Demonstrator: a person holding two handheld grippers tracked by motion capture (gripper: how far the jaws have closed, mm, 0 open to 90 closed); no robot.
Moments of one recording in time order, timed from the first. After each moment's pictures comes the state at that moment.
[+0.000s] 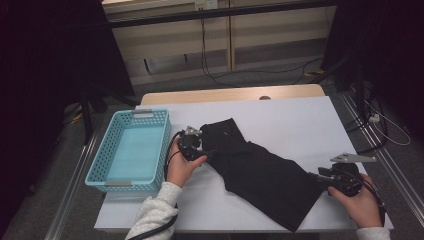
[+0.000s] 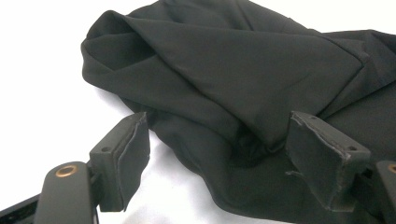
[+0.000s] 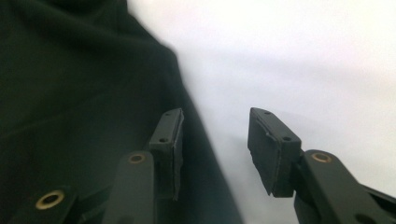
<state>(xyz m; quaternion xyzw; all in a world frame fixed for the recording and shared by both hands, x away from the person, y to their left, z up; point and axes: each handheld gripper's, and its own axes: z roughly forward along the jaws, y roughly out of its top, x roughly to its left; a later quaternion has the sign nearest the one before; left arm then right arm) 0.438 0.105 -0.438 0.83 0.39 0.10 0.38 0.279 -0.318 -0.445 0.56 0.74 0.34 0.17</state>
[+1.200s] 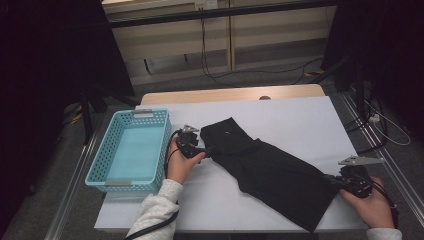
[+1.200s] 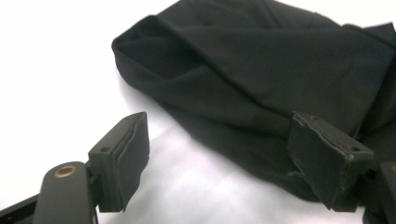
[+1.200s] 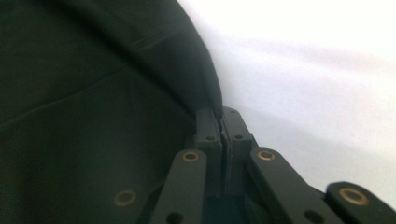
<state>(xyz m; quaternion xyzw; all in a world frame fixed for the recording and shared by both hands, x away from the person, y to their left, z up) 0.454 0.110 -0.448 0.82 0.42 0.10 0.39 0.272 -0.343 -0.446 0.57 0.75 0.31 0.15</state>
